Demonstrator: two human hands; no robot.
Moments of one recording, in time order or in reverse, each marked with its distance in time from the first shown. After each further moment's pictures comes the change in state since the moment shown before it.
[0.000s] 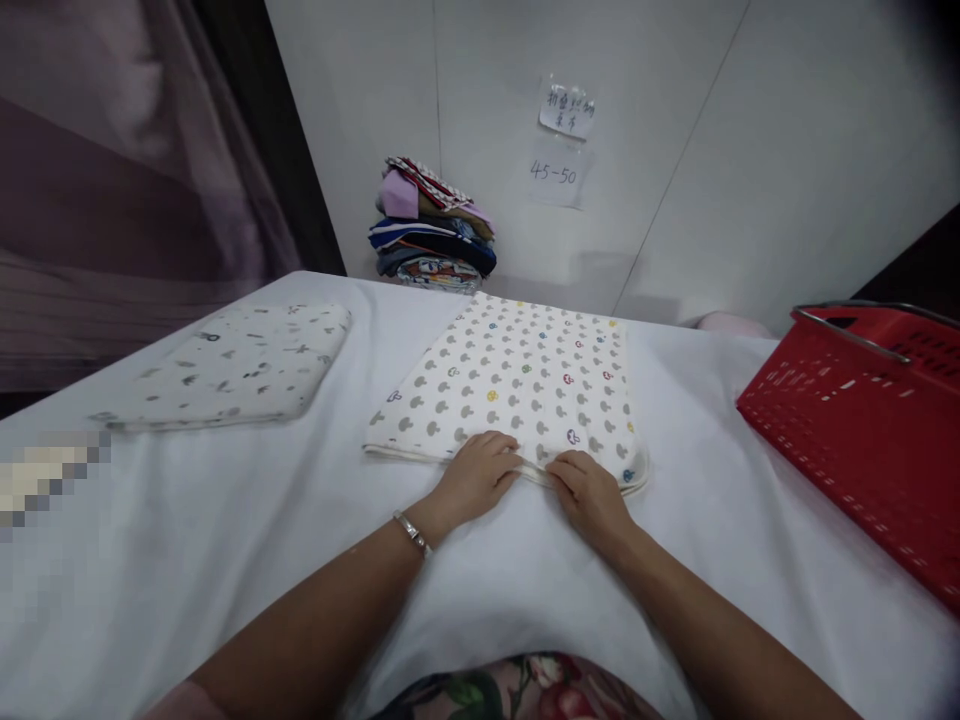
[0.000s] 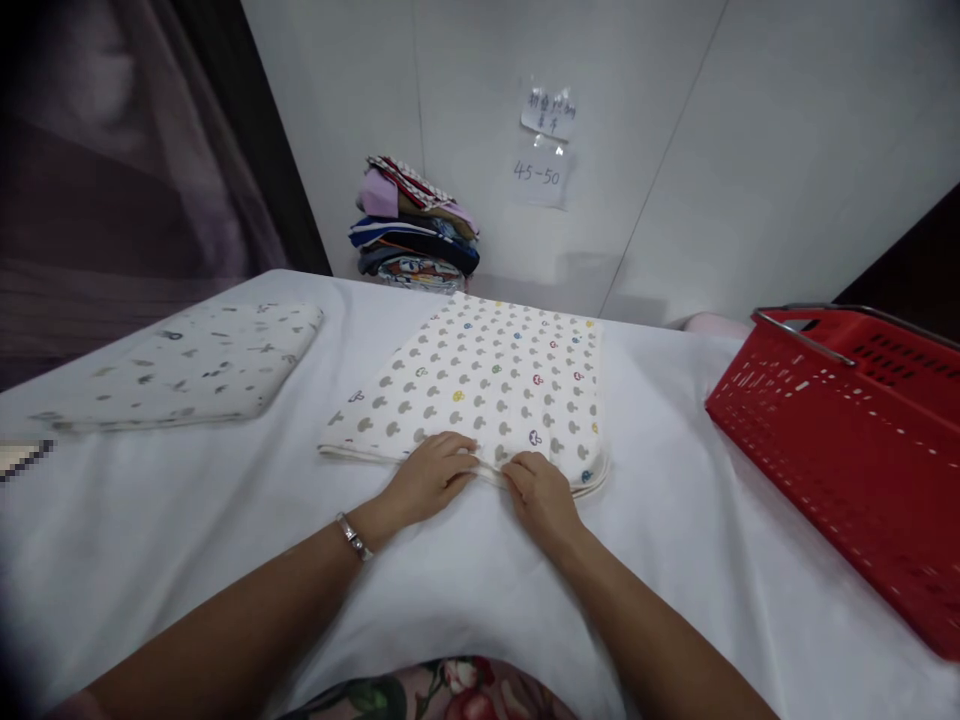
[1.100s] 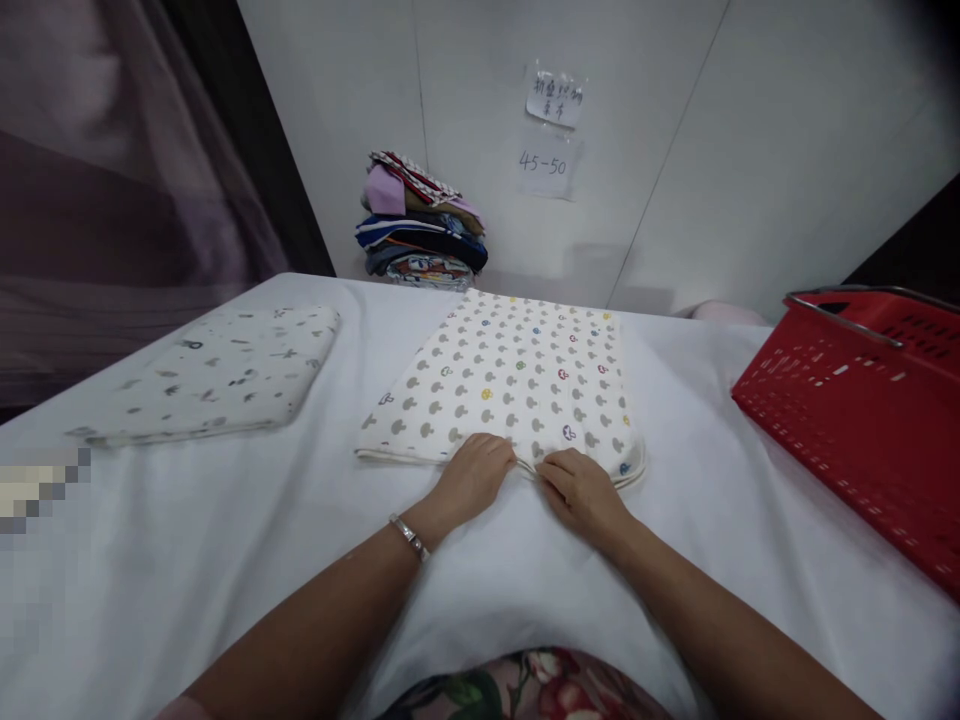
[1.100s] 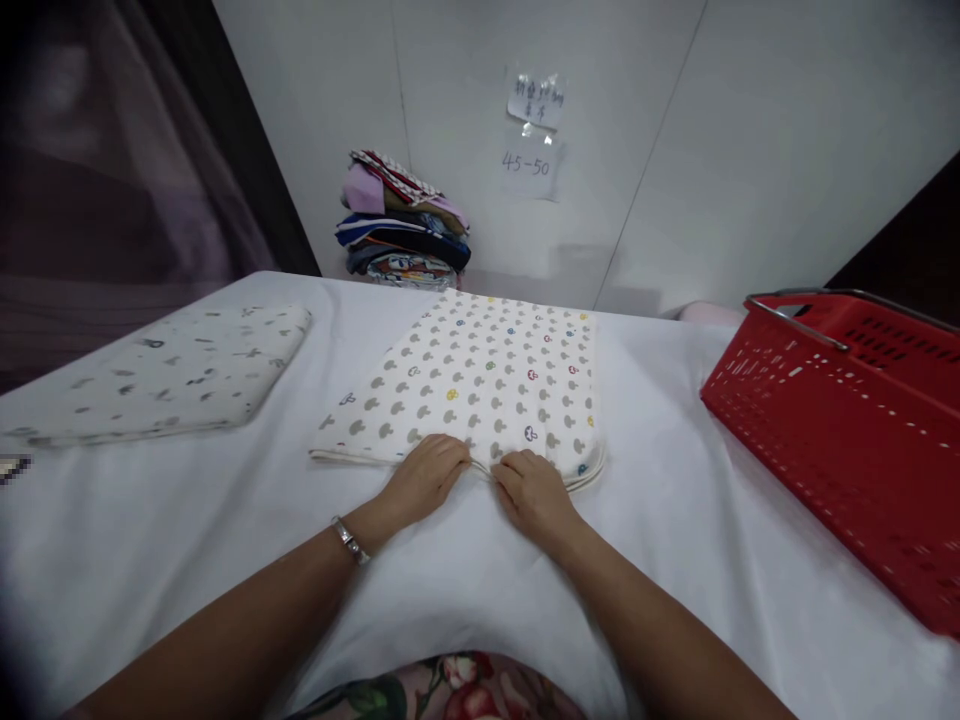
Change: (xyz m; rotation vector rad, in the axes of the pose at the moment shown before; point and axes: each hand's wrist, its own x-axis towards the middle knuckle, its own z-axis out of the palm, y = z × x) left_hand 0.006 0.002 0.003 0.028 -0.020 -0.026; right_hand 0.002 -0.001 -0.004 -0.055 -0.075 -0.139
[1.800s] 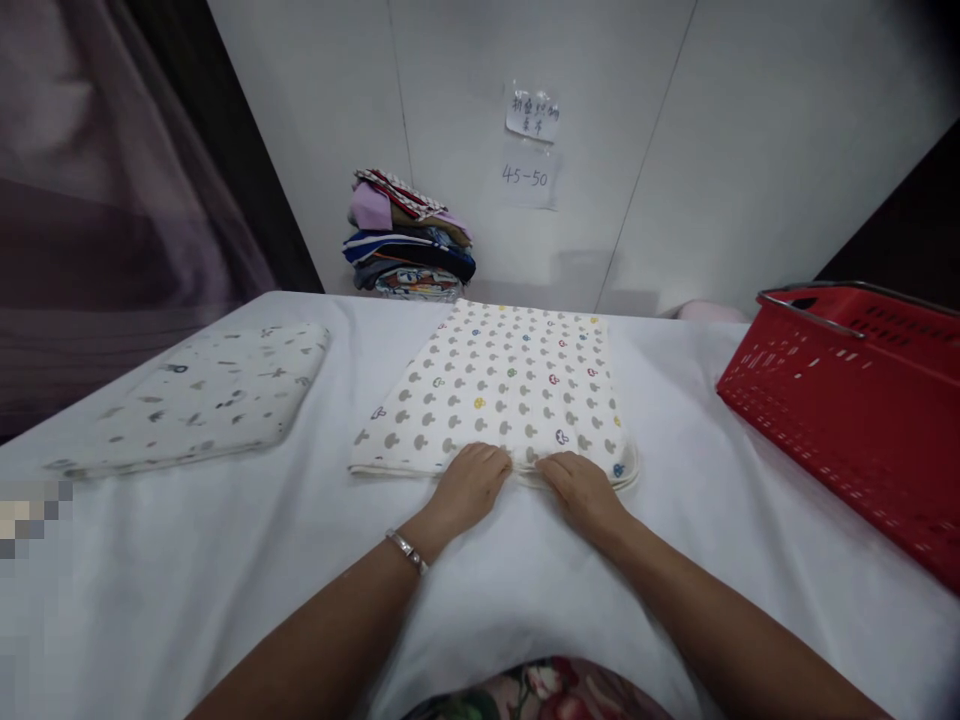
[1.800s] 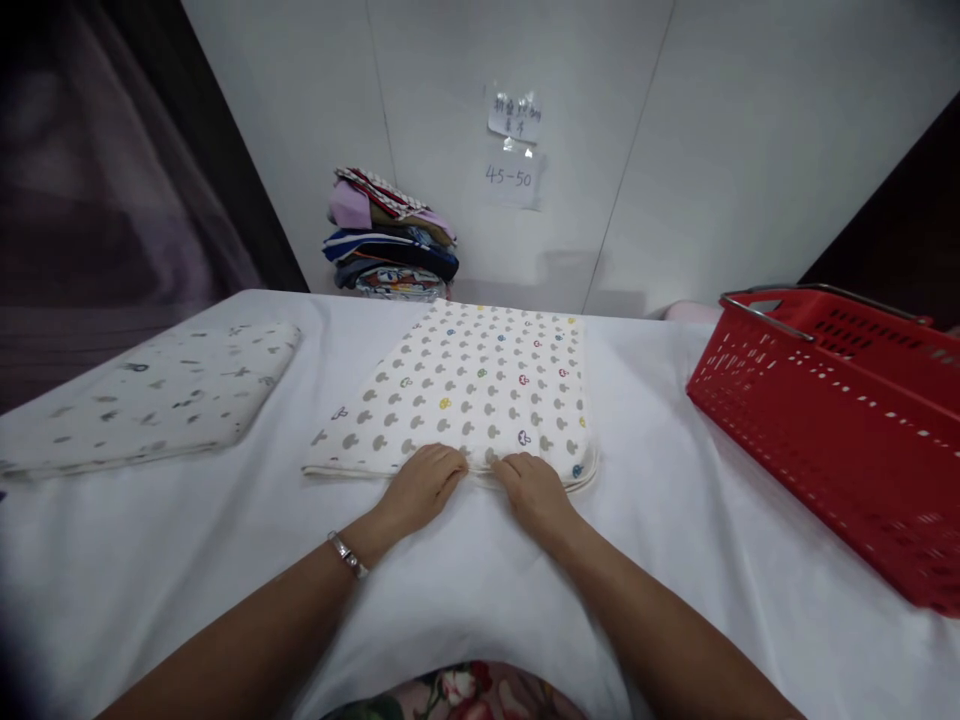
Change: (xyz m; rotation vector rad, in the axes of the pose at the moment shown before) left_hand 0.001 -0.001 0.000 0.011 -0.042 -0.012; right_hand -0.002 0.008 0.008 -0.088 0.106 -0.011
